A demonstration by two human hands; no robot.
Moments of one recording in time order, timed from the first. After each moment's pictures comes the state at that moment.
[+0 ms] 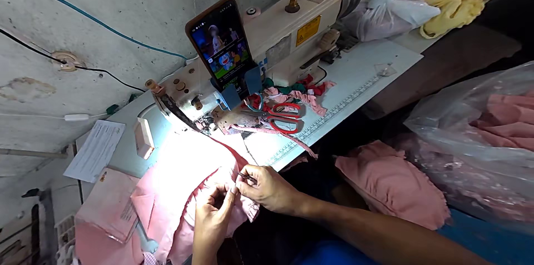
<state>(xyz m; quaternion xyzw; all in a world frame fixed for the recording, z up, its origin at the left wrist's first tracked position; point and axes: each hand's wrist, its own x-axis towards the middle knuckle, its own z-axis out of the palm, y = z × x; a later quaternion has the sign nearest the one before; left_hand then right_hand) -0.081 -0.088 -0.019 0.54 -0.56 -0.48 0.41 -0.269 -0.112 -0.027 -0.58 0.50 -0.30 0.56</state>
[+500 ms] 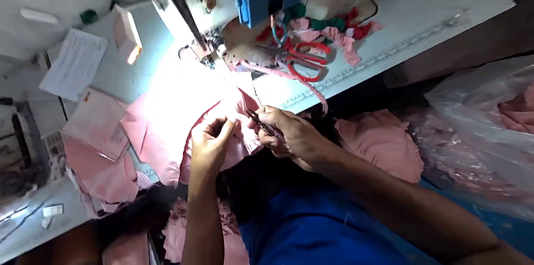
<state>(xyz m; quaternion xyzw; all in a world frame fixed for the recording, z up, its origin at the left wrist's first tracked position) -0.091 -0.091 -0.005 0.59 -0.49 -0.50 0.41 -0.288 -0.095 0.016 -0.34 0.39 -0.33 0.79</state>
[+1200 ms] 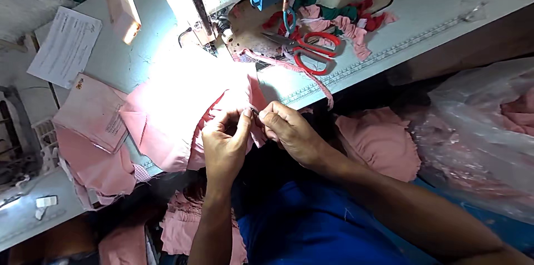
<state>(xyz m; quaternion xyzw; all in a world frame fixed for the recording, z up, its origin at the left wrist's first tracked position) -0.123 -0.080 0.000 0.58 -0.52 -0.42 0.47 -0.280 -0.086 -0.006 -0.47 0.51 -0.35 0.63</state>
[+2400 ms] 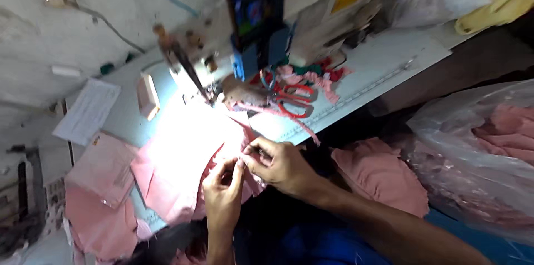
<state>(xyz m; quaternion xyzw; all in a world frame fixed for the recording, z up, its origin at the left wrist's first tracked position) -0.117 -0.079 -0.013 0.55 -0.53 -0.41 0.49 -0.284 -0.107 -0.003 -0.67 0.55 -0.32 0.38</state>
